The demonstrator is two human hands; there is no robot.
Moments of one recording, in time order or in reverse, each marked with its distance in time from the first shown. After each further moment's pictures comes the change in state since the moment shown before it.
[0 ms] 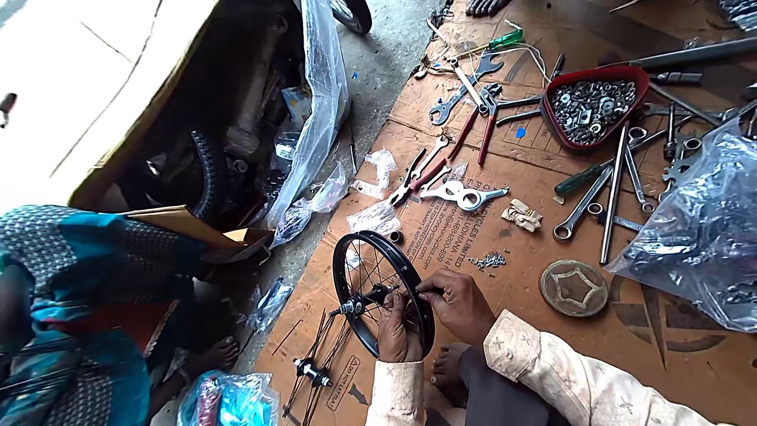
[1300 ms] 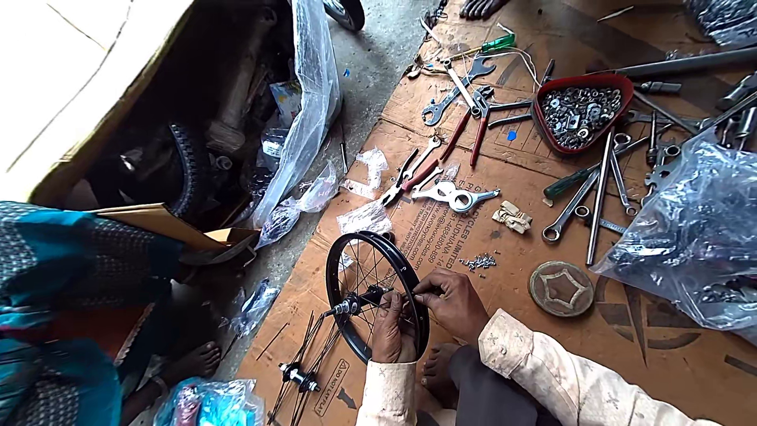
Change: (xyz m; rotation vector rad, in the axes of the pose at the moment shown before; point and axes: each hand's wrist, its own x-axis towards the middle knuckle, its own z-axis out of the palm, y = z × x) left_hand 0.002 -0.002 0.002 0.036 0.011 -0.078; right_hand 0.002 0.005 -0.006 0.088 -0.038 0.170
